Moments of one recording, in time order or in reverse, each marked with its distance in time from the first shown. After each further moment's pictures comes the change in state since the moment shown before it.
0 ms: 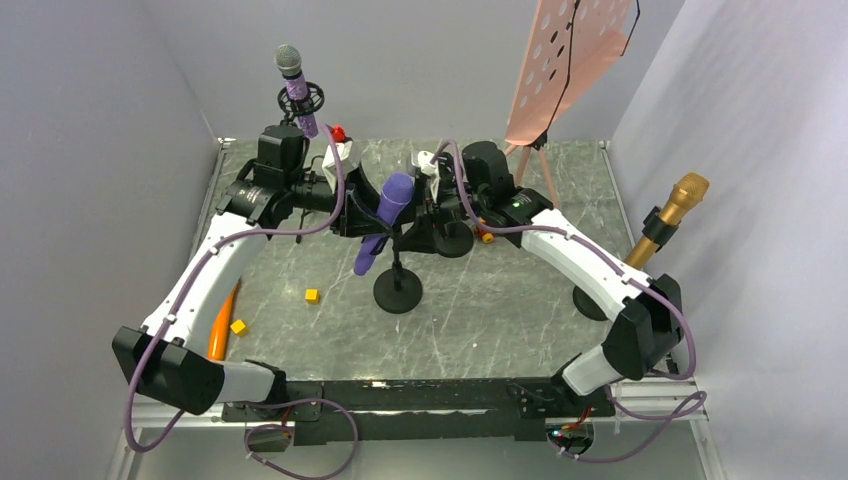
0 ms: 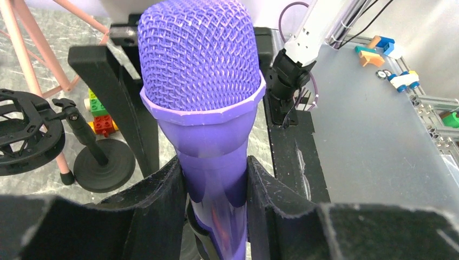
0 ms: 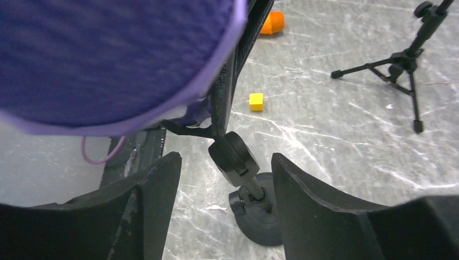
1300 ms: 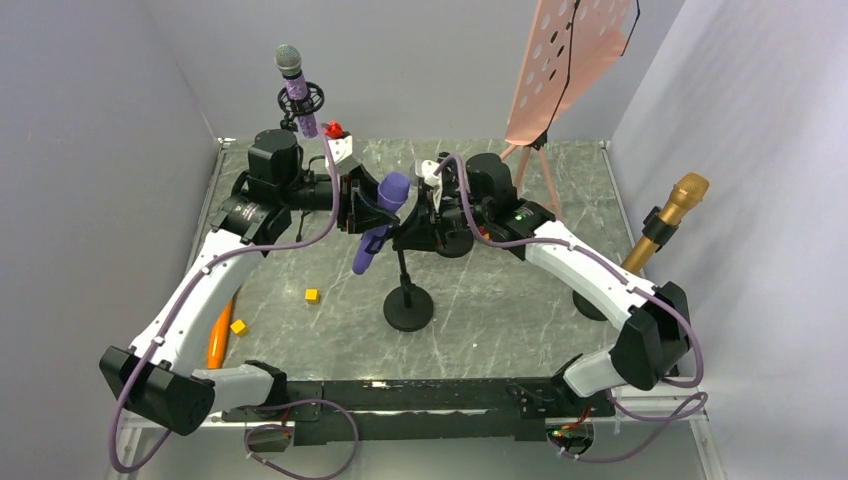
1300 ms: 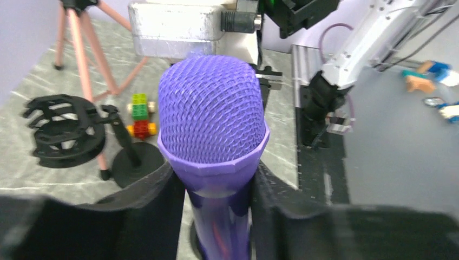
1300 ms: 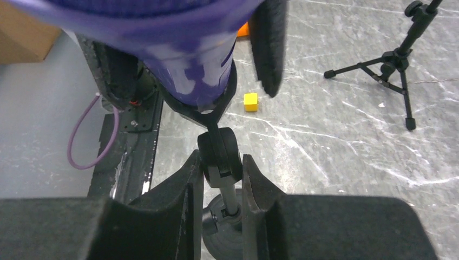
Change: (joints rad) left arm -0.053 -0.093 -0.064 0.221 -0.238 -0.170; right arm 0.013 -0.035 -0.100 0.105 0.027 0.028
